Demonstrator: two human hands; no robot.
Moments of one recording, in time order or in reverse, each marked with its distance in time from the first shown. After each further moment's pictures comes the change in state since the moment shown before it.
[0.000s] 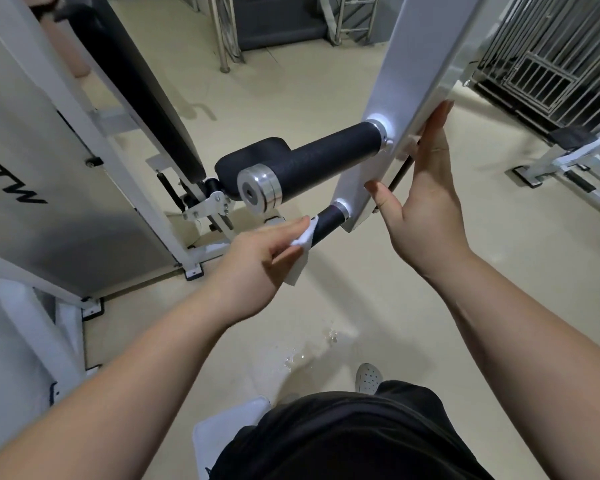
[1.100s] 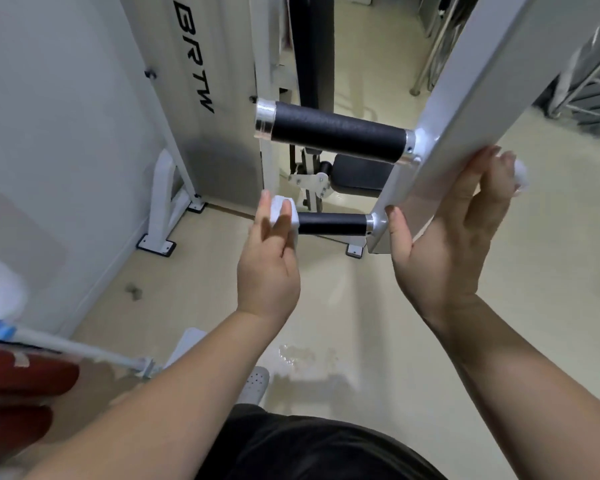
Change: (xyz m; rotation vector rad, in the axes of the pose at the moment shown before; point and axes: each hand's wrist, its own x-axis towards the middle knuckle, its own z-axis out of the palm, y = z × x) left_hand -0.025 0.058 0.153 0.316 1.062 -0.465; right_hand 0.019 0.068 -0.003 0.189 0.059 -0.576
